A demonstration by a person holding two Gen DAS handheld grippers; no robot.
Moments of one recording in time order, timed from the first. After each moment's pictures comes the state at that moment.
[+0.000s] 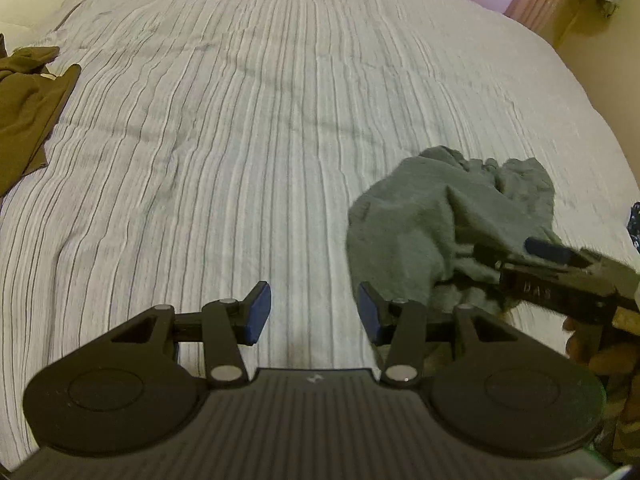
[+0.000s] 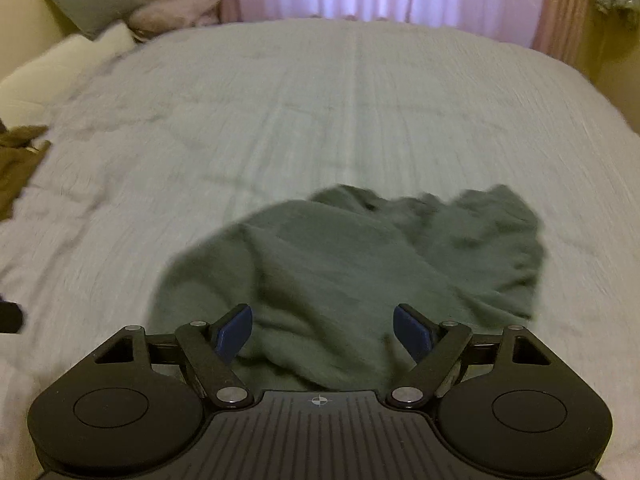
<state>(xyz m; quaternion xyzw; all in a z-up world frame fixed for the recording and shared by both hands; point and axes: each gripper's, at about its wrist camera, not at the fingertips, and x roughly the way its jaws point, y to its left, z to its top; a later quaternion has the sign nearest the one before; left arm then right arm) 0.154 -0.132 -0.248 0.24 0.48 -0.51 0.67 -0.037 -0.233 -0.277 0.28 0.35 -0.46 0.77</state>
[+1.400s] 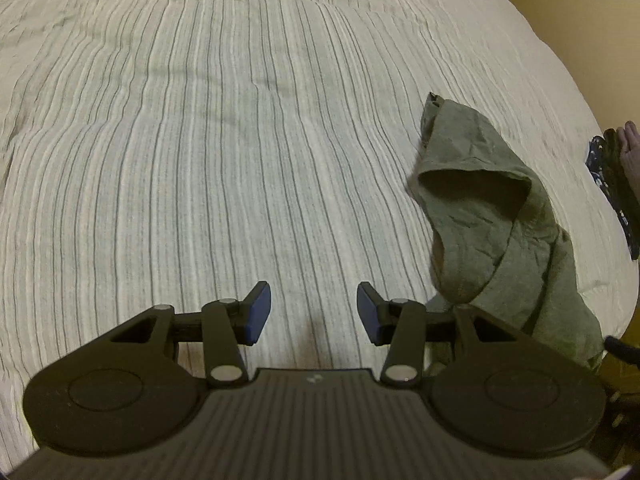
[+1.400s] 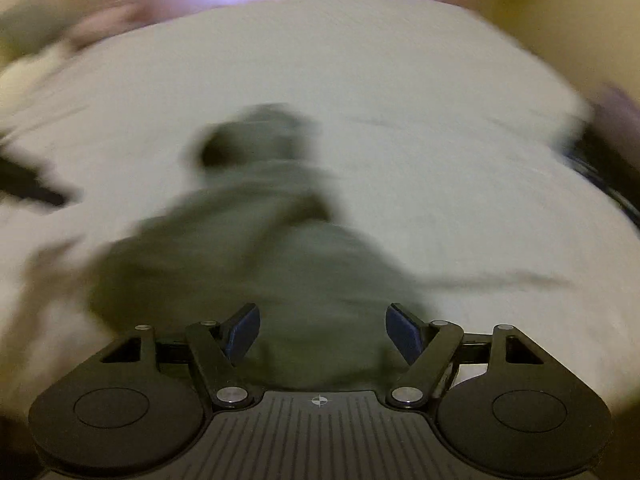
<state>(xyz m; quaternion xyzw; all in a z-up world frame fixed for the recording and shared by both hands) 0.008 -0.205 -0.295 0.29 0.50 -0.57 0.58 -0.302 -0.133 -0.252 0.28 0.37 -0.50 0.73</state>
